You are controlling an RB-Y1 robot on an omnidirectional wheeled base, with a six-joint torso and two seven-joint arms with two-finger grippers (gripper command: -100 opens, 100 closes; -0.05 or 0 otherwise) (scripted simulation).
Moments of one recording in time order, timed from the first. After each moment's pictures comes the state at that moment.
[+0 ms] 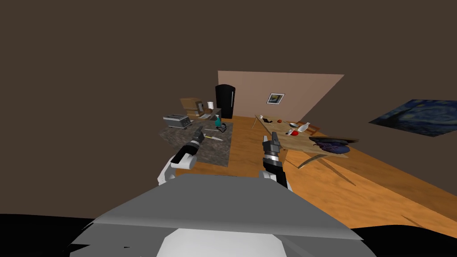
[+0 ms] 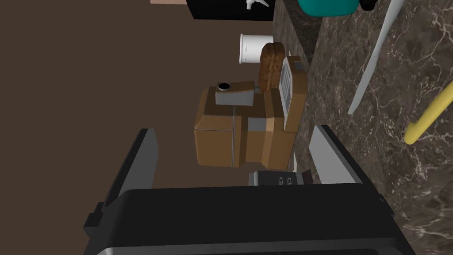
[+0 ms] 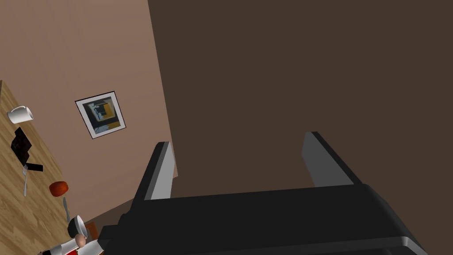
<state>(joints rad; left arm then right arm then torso) 0.29 0.17 -0.04 -2.18 0.13 0.23 0.05 0.53 0.01 -0.01 -2.20 -0.05 -0.43 0.01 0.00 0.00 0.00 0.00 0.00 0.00</state>
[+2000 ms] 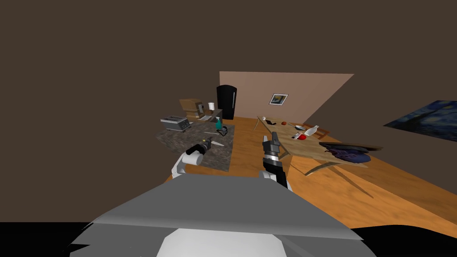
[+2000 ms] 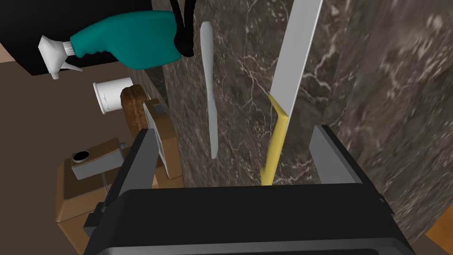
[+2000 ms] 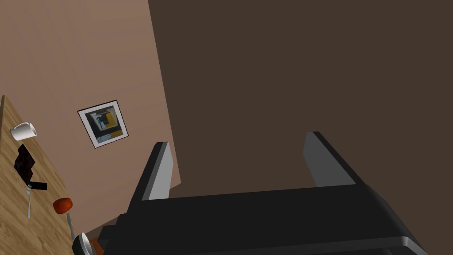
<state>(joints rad) 0.19 0.16 -0.11 -2.03 0.21 0.72 -0.06 0.53 0.01 -0.01 -2.20 -0.05 -0.43 0.01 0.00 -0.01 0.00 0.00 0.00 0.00</state>
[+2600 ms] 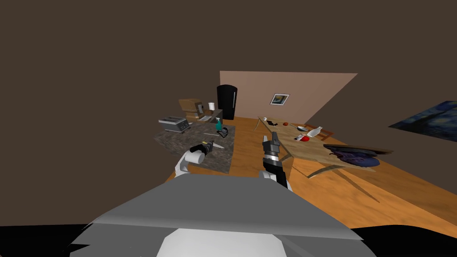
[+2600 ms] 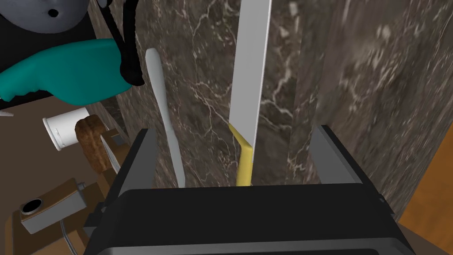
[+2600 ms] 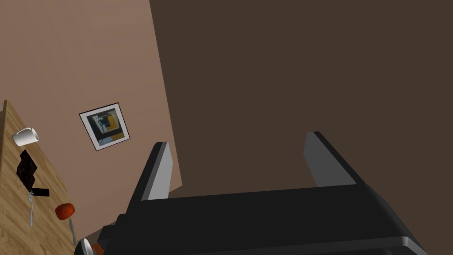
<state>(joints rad) 0.15 0.16 -0.13 -1.97 0.24 0.88 -0.10 0.53 0.01 -0.01 -2.20 -0.05 -0.43 0.01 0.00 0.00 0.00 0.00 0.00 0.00</state>
